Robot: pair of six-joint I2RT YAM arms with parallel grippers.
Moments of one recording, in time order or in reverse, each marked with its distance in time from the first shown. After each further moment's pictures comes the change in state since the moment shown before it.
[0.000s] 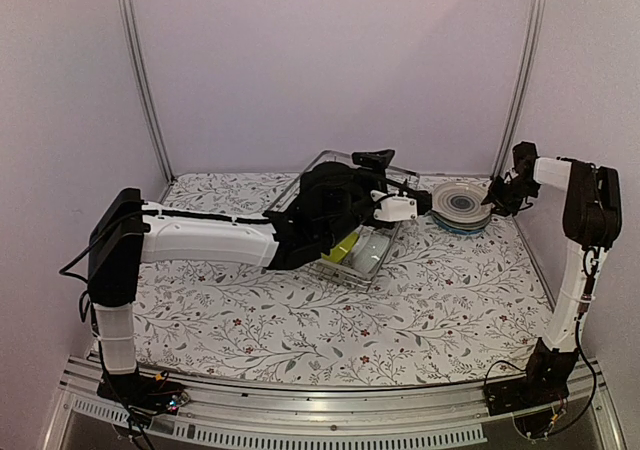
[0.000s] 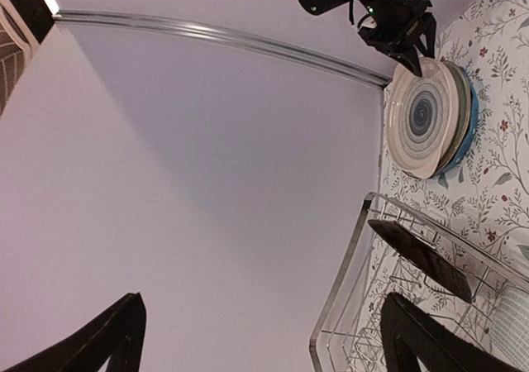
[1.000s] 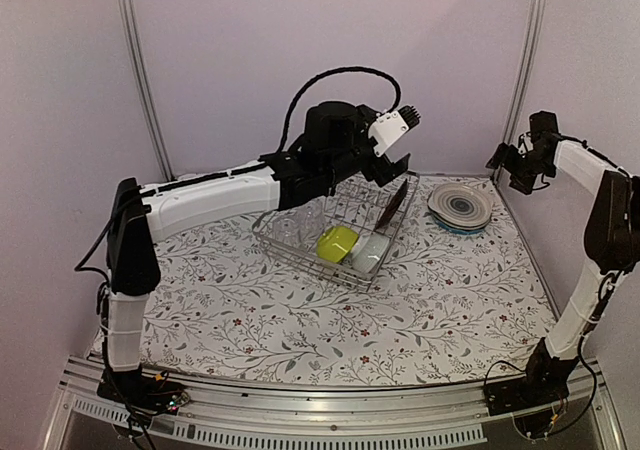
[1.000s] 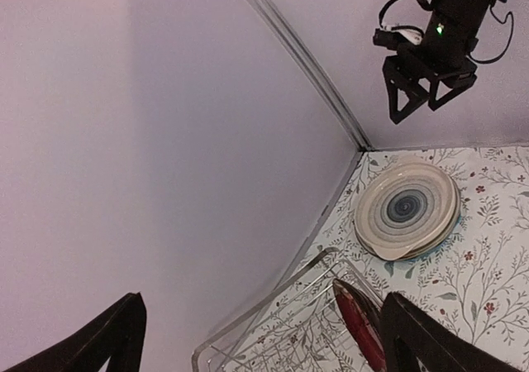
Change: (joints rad) left arm 0.119 0.105 0.441 -0.408 0.140 -0.647; right arm 0.021 -0.286 -0.047 -0.022 0.053 -0.074
